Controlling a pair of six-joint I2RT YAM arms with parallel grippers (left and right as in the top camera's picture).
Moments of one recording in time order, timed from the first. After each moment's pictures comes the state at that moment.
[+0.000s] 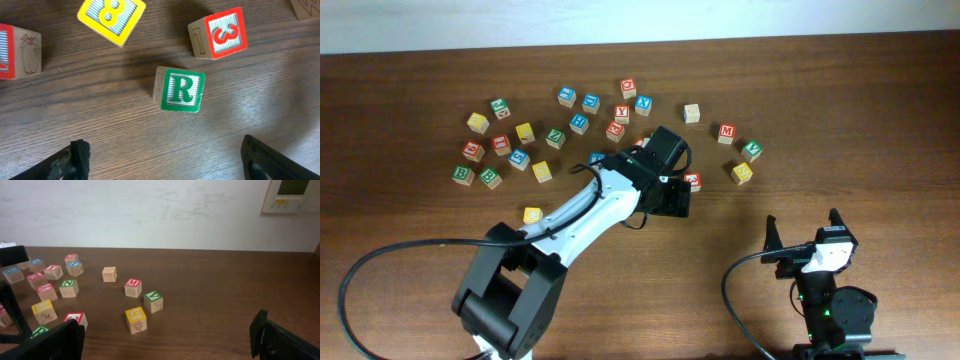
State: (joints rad) left arm -0.67 1.92 1.37 -0.69 0.08 -0.49; right arm -0.03 0.02 0.01 -0.07 -0.06 0.00
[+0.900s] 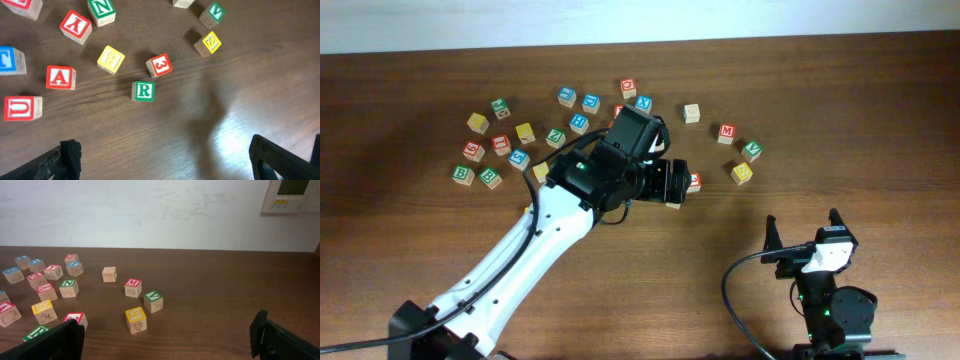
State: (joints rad) left arm -0.63 1.61 1.41 -0.79 0.12 -0.43; right arm -0.03 0.02 0.01 -0.07 -0.06 0.00
